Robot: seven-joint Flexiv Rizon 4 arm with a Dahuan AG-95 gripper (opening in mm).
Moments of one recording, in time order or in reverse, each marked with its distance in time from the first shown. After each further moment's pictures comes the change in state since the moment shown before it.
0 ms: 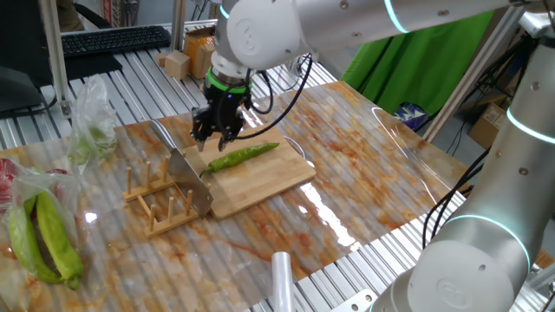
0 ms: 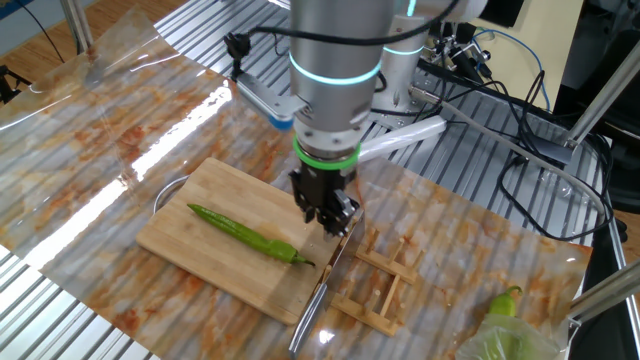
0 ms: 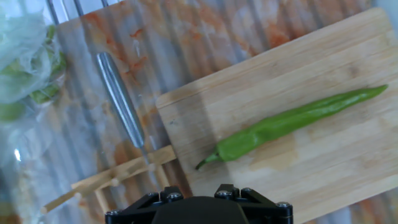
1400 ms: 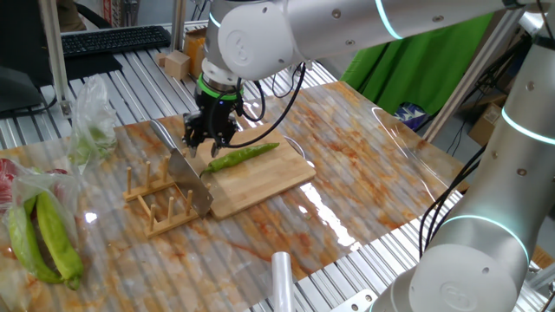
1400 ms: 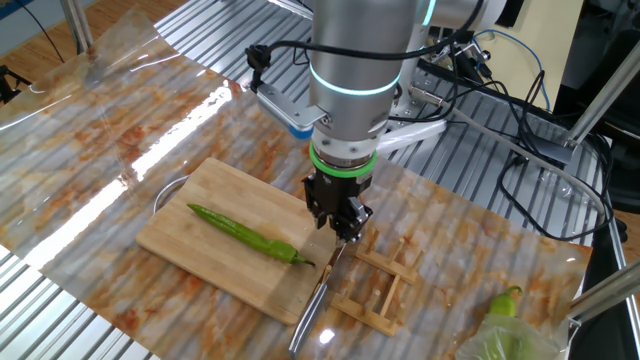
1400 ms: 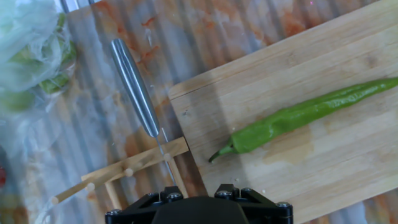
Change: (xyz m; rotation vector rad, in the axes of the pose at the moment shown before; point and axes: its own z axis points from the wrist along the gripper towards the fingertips) arm 0.009 0.011 0.004 -0.003 0.002 -0.025
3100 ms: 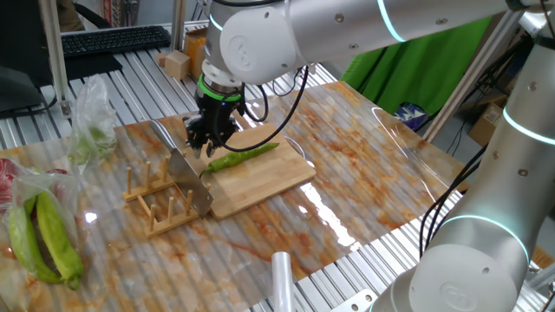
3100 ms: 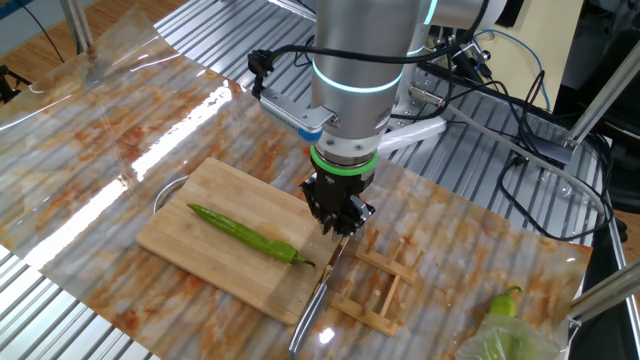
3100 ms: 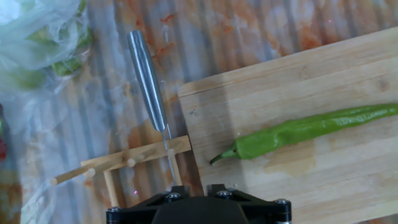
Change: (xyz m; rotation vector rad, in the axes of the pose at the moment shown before) arm 0.000 0.000 0.000 -0.011 -0.007 -0.130
